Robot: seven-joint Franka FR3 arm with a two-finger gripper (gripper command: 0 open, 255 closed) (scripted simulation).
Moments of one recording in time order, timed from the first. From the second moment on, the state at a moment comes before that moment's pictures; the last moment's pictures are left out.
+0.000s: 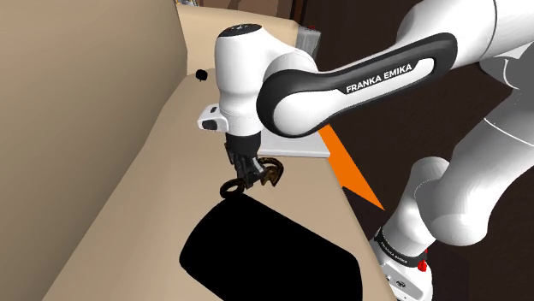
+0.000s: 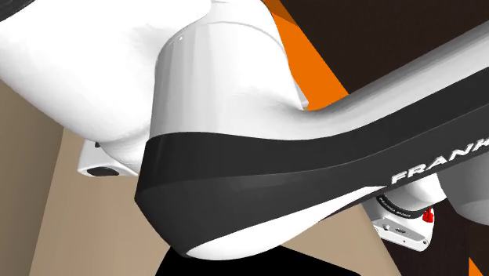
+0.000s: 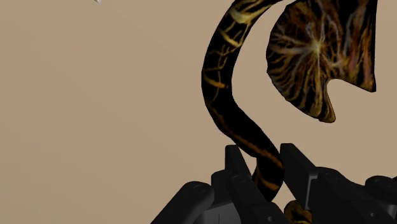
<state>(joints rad) 0.35 -0.12 0.31 -2.16 -0.04 1.95 -0.75</state>
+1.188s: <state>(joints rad) 0.35 -0.17 0.30 -1.96 -0.03 1.71 -0.77</state>
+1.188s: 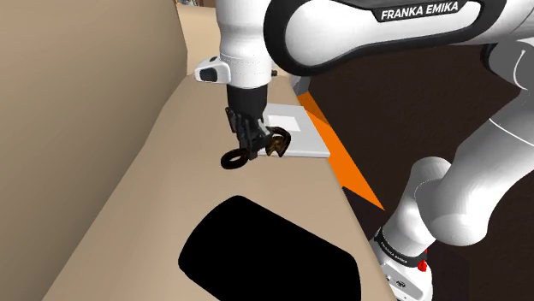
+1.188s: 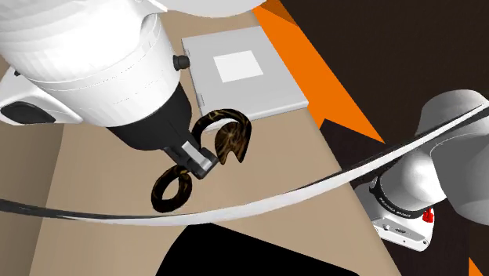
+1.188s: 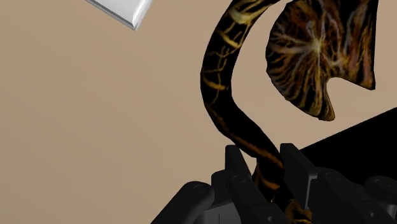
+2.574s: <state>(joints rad) 0.50 -0.24 0.51 -1.96 0.08 1.65 -0.44</state>
